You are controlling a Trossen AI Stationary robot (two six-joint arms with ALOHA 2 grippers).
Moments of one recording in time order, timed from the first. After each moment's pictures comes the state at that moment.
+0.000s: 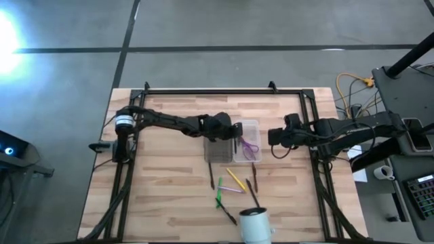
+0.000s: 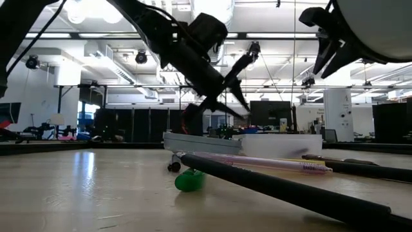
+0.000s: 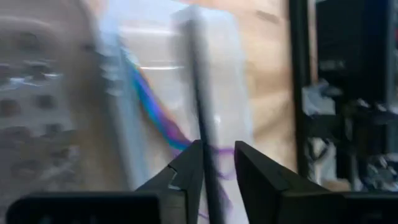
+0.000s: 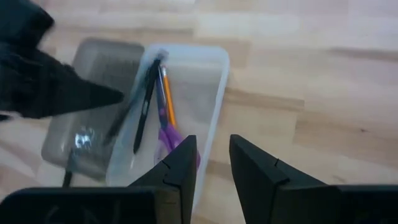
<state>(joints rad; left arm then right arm) 0.15 1.93 1.28 0.04 -0.04 -1.33 0.13 1.01 0.86 -0.96 0.52 1.43</state>
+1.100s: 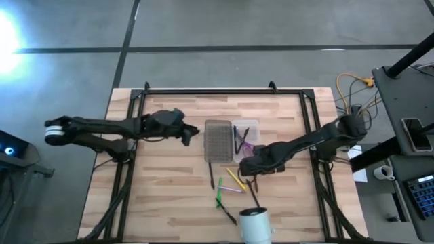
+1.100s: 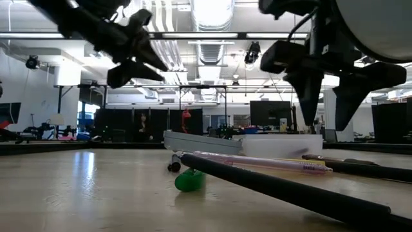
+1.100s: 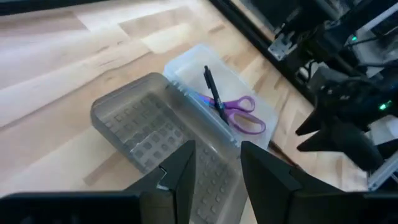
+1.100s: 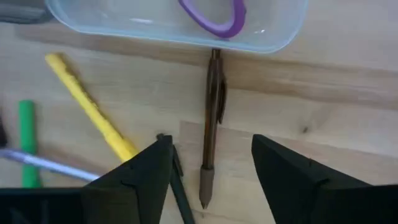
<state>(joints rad) 0.19 1.05 0.62 0.00 -0.07 -0.66 0.26 1.67 1.08 -0.82 0.02 1.73</state>
